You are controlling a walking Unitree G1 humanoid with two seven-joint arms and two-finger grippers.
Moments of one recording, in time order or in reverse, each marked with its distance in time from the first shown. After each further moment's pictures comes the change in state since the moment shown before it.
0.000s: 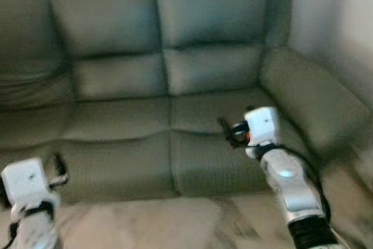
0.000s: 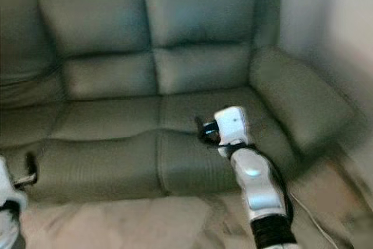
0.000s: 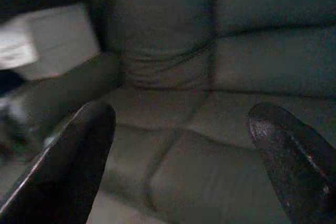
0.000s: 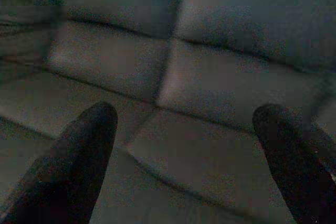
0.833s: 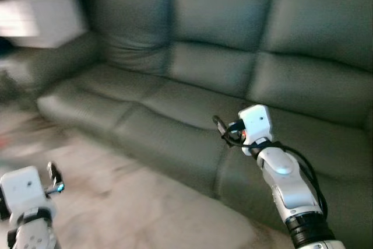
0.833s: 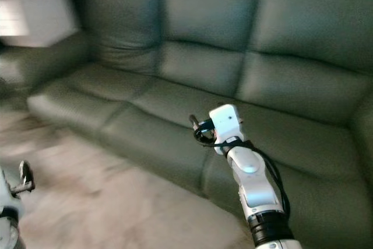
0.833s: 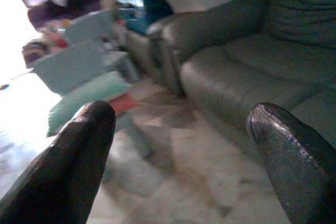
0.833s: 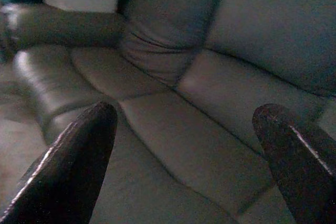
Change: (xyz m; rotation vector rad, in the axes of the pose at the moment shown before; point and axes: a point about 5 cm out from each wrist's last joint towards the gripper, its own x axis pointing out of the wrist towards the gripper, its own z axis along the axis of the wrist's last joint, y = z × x) left arm -0.003 0.009 -0.017 0.009 0.066 0.054; right arm 0.005 0.005 0.006 -0.008 -0.028 0.044
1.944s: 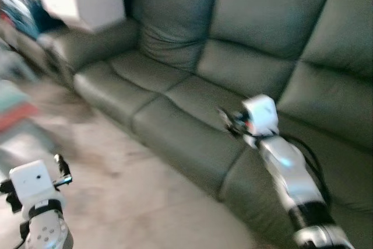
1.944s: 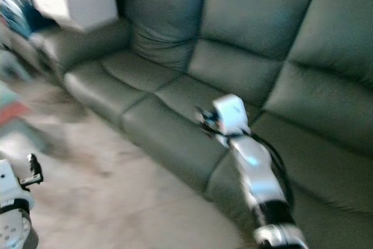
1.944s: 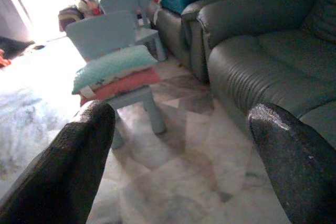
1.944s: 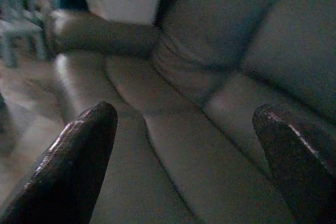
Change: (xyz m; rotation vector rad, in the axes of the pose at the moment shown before) left arm 0.005 -0.014 -0.002 -0.057 -0.028 0.053; right arm 0.026 0.004 0.025 0.012 -0.080 0.062
